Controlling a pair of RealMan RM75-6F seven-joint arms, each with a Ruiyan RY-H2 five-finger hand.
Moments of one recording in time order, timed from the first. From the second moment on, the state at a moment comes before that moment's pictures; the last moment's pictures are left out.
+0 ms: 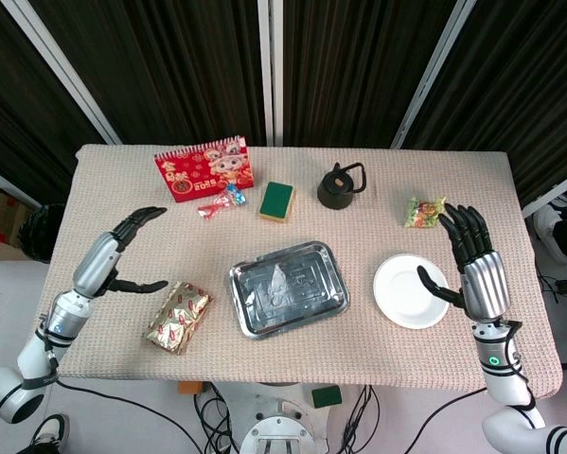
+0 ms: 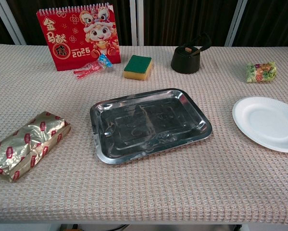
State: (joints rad) left arm -0.47 -1.29 -0.12 -1.40 1.74 1.41 -0.79; right arm 0.33 -1.44 0.18 -1.38 -1.70 1.66 0.21
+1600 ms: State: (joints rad) left arm -0.36 -1.21 -0.05 -1.58 1.57 1.38 0.02; right arm 0.16 -1.37 -0.08 -1.21 -1.65 1.40 -0.29
